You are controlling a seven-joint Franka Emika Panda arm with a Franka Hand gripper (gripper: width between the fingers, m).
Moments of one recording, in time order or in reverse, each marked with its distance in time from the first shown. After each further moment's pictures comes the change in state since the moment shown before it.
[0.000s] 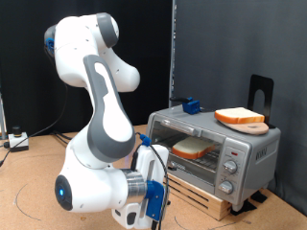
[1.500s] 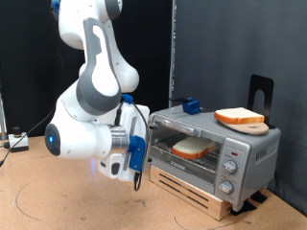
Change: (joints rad) arm -0.118 -0.373 0.009 -0.372 0.025 -0.021 -0.096
